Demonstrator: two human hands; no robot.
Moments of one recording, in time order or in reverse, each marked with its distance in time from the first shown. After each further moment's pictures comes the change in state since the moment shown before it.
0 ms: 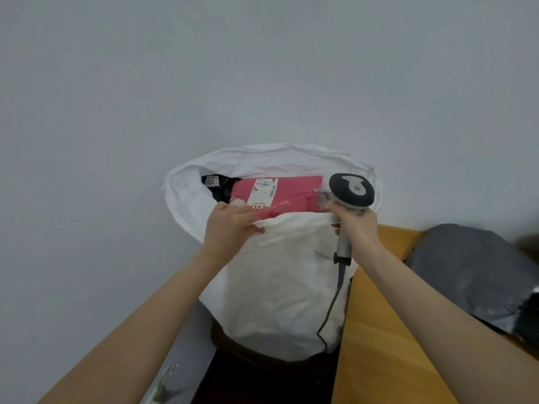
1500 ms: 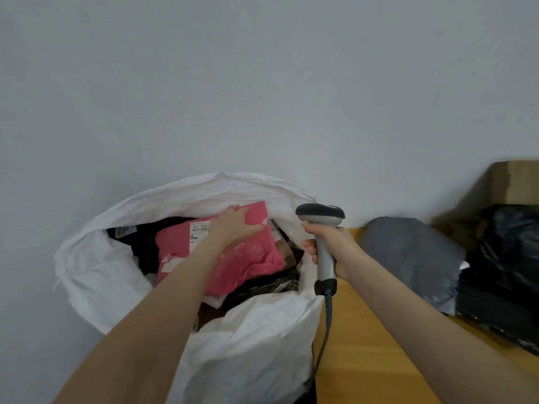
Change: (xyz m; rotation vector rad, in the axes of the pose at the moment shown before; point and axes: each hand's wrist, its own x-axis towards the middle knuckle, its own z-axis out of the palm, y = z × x) left_hand 0.135 0.015 0.159 -0.214 -0.796 -0.320; right_hand 0.046 -0.011 -0.032 0.184 -0.015 0.295
